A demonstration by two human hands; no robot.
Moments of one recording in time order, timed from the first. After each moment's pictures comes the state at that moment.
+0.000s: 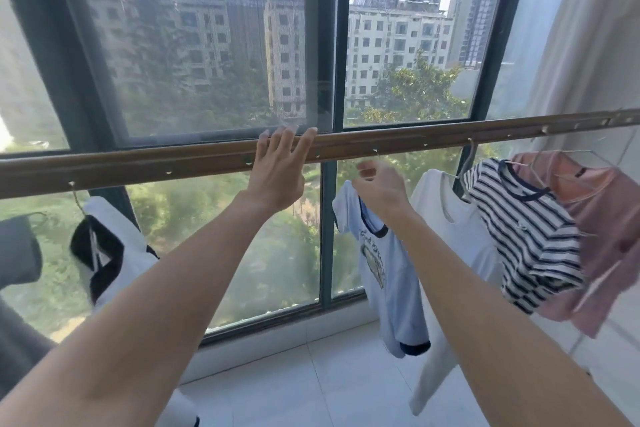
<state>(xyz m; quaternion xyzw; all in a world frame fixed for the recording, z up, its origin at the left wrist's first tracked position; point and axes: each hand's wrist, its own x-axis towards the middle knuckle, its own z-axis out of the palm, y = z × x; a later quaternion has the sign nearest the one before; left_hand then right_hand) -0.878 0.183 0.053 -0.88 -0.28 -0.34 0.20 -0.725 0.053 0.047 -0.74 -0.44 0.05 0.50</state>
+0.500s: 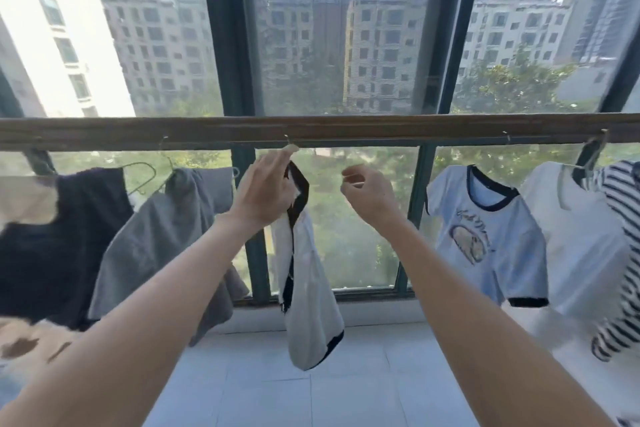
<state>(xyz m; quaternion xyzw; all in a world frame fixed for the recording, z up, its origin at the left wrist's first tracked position) -1.188 0.136 0.017 -0.84 -0.34 -0.41 0.08 -0.991 0.066 0.019 -0.65 -0.56 0.14 0.49</state>
